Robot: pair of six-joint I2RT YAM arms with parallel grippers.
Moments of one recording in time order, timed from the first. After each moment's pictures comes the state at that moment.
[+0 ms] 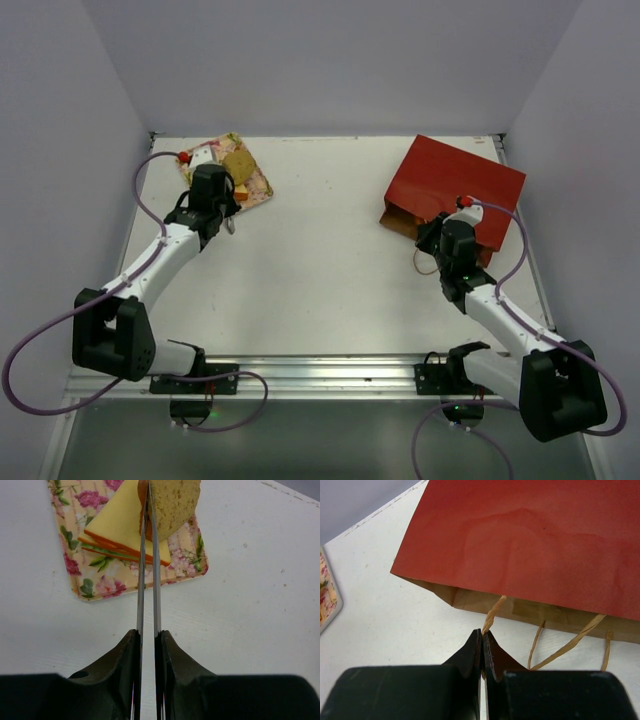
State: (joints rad) left arm -0.24 1.38 1.00 -0.24 -0.31 -0.49; right arm 0.25 1.06 0.46 0.23 0.23 0.58
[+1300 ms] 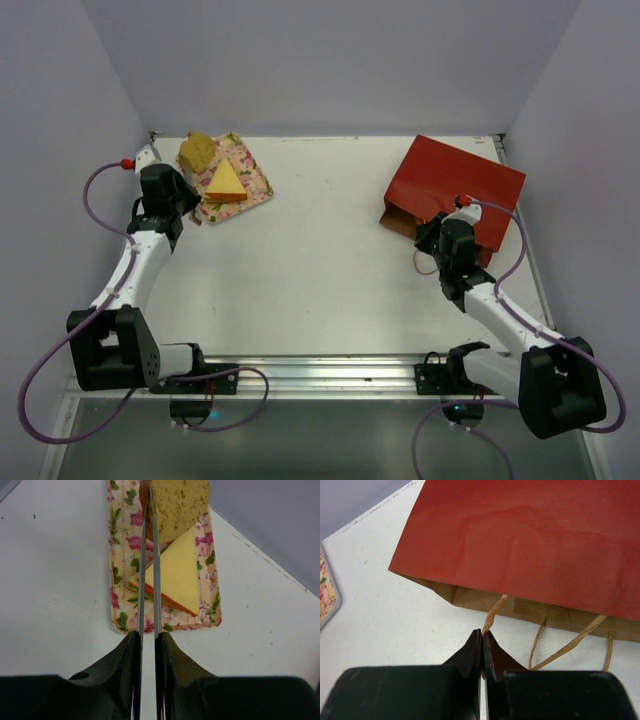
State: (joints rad) left arm 0.07 1.30 0.94 -0.14 -0.13 -0.56; right arm 0.25 1.08 0.47 0.23 0.22 0.58
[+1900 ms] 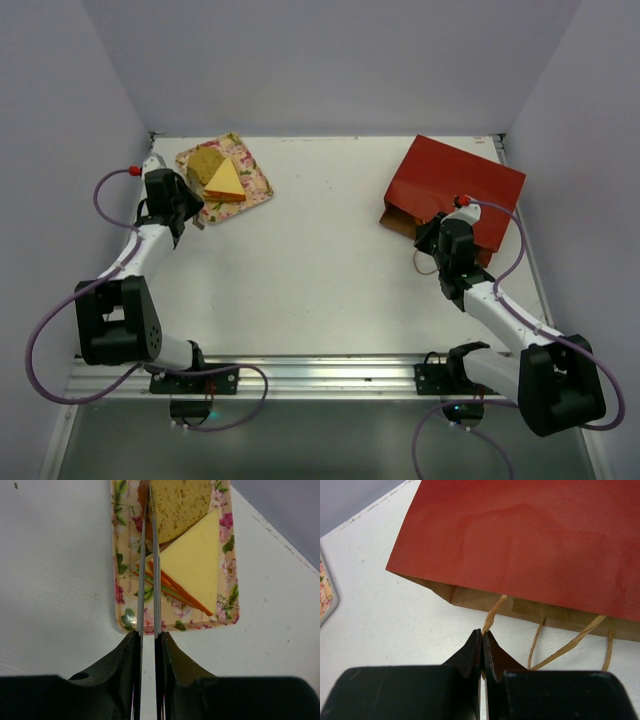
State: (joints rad) left arm 0.11 1.43 0.90 -0.04 -0.05 -0.57; right arm 0.25 1.09 0.47 0.23 0.22 0.58
